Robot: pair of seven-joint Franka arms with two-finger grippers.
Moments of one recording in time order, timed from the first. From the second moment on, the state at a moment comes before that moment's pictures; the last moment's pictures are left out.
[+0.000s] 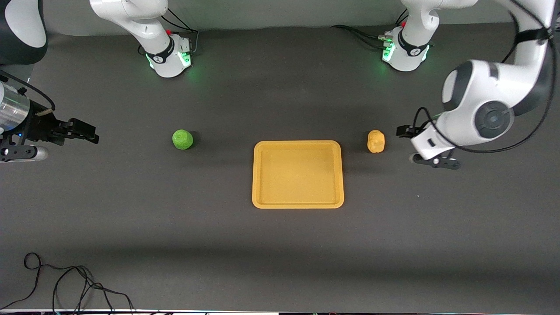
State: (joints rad) left arm -0.11 0.16 -0.11 -2.02 -0.09 1.87 -0.03; right arm 0.02 0.05 -0.01 -1.62 0.03 1.59 0.01
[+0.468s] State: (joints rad) left arm -0.14 0.36 -0.12 -2.09 -0.16 2.00 -0.03; right arm 0.11 -0.12 -0.01 -1.87 0.03 1.68 0.09
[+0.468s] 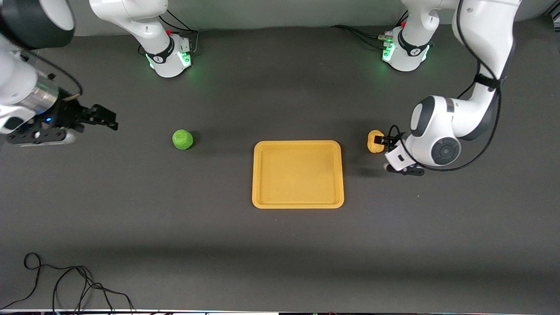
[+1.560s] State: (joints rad) left arm -0.23 0.43 -0.14 -1.83 -0.20 1.97 -0.27; right arm 0.25 -0.40 0.00 -2.51 0.03 2.12 0.21
